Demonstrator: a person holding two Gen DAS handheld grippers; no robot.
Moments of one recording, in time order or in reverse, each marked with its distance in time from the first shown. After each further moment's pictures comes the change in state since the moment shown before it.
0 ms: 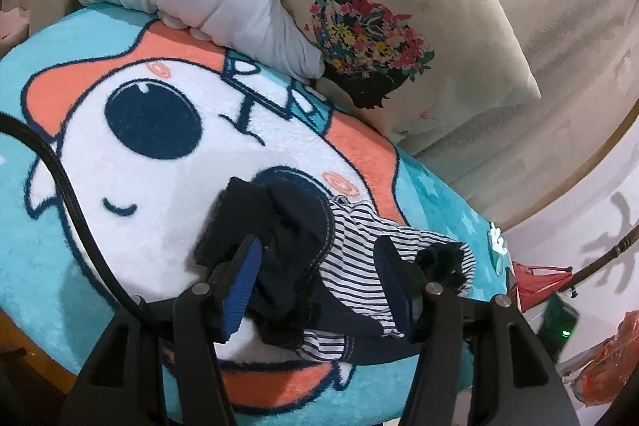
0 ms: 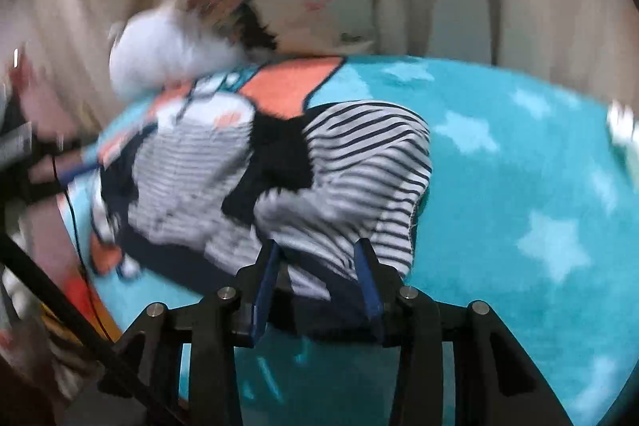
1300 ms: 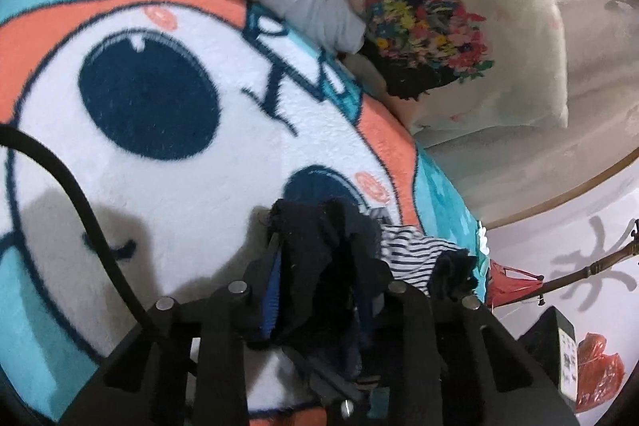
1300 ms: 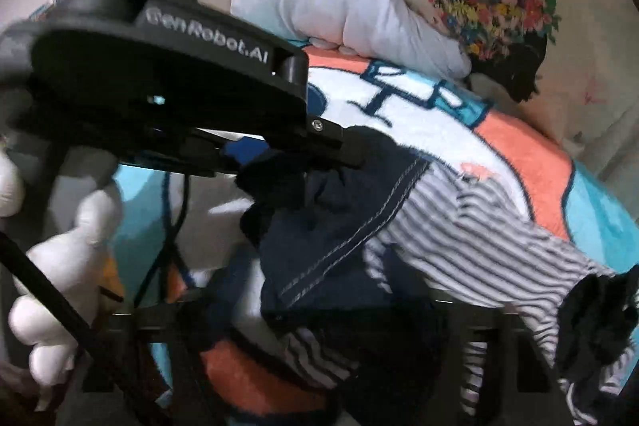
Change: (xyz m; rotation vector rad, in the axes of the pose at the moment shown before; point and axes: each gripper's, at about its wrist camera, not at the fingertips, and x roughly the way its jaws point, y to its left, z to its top) left arm 0.044 0.052 0.030 -0.102 0.153 -0.112; right arm 0.076 0.217 0.023 -0.385 -0.011 0.112
